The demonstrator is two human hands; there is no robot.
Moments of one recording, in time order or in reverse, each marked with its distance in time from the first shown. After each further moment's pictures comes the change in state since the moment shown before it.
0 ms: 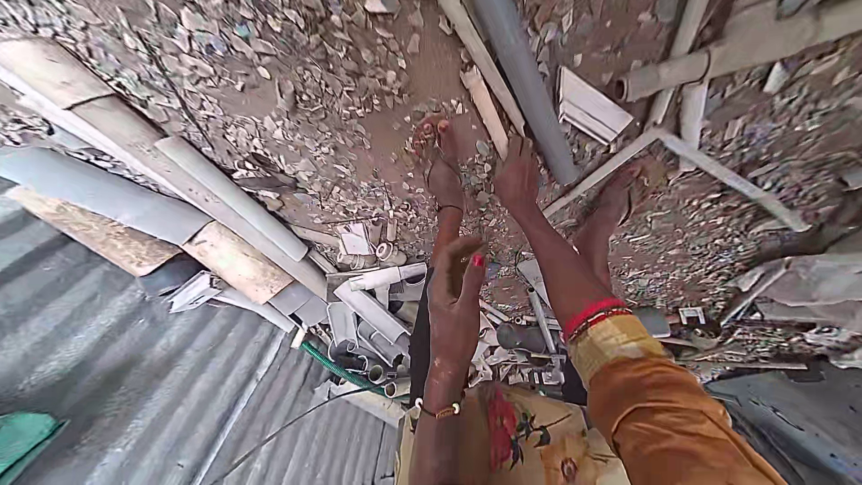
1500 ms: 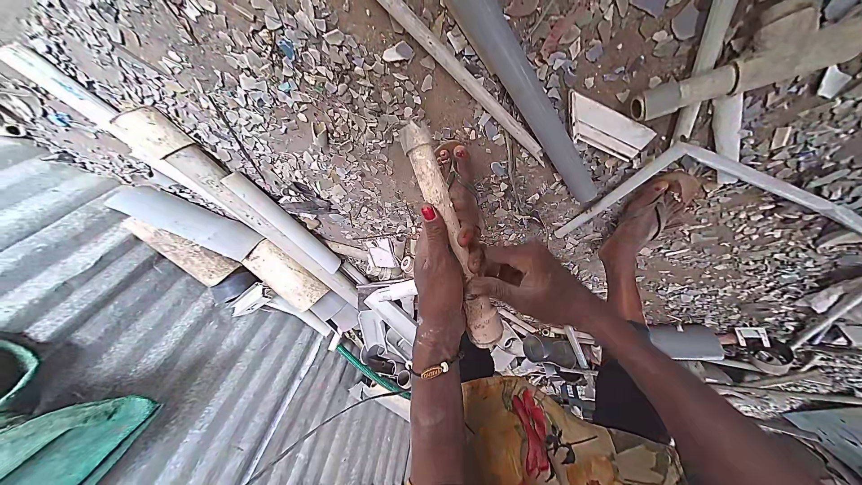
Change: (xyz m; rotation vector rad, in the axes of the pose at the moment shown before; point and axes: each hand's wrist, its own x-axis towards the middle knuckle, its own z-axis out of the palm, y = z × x) left_hand 0.060 0.073 0.018 -0.318 0.104 -0.004; right_hand -0.124 -0.028 -0.124 0.864 -0.501 -0.603
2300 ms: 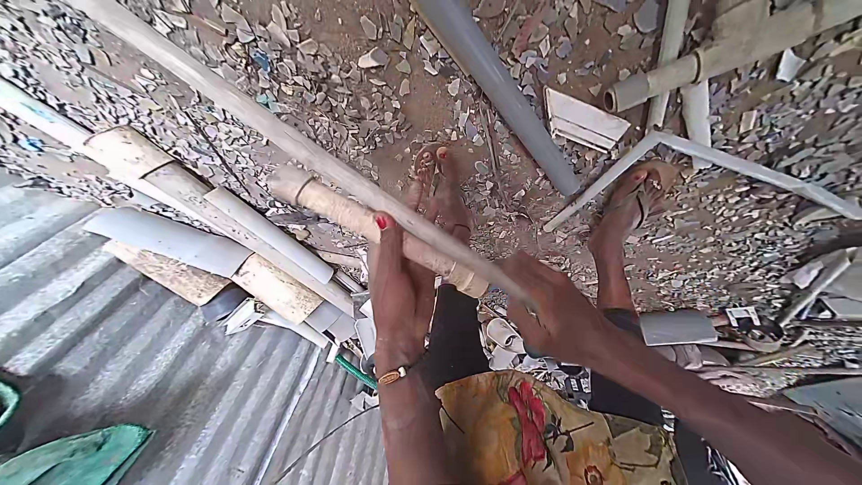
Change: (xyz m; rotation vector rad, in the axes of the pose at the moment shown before) left_hand 0.007 0.009 -0.029 -0.121 -0.074 0.049; right_hand -0.053 -0.009 0.005 -0.436 0.166 -0.010
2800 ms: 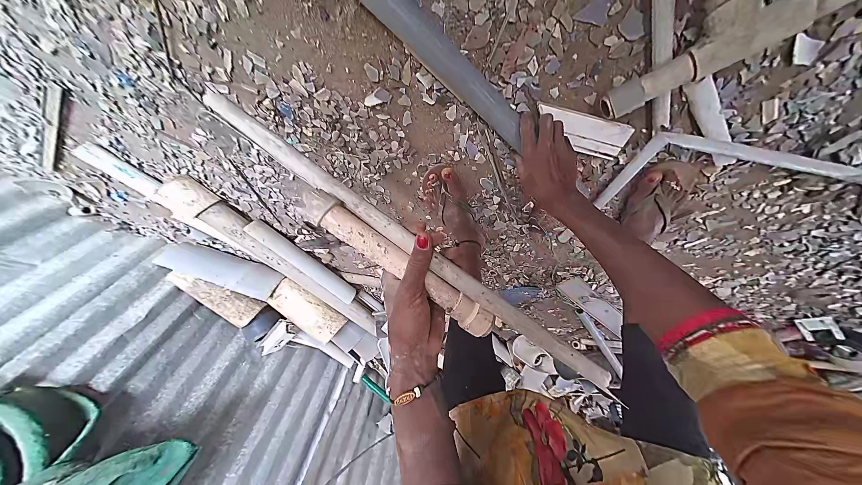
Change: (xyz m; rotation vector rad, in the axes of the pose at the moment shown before) left_hand -0.005 -0.004 0.016 0.053 0.173 -0.026; right_hand 0.166 0.139 -0.017 -0.645 0.285 0.340
